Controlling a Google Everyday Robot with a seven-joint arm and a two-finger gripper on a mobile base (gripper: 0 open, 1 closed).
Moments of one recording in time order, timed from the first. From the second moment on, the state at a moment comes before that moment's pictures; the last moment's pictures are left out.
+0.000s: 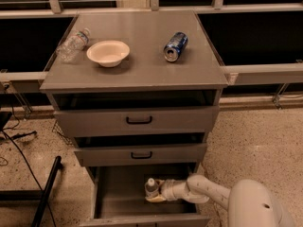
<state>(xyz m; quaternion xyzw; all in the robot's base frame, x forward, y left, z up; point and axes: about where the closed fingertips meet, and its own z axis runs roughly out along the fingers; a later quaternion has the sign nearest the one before) 0.579 -0.010 0.198 -0.57 0.65 0.28 0.41</state>
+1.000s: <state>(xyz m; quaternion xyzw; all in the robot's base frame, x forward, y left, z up) 0.575 -0.013 0.165 -0.56 0.65 0.30 0.41</state>
